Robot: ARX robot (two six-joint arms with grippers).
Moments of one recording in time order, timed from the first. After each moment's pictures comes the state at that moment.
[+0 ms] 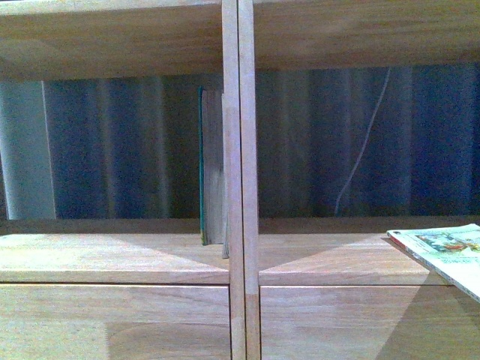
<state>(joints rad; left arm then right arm) 0.00 0.00 0.01 0.00 0.00 0.00 0.00 1.31 0.63 0.28 0.42 1.34</state>
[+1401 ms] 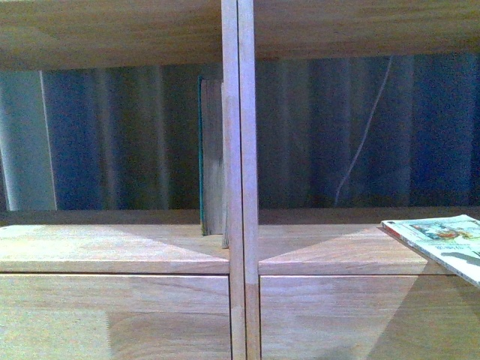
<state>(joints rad) 0.00 0.00 0.01 0.00 0.00 0.00 -0.06 1.61 0.96 0.25 0.38 1.58</state>
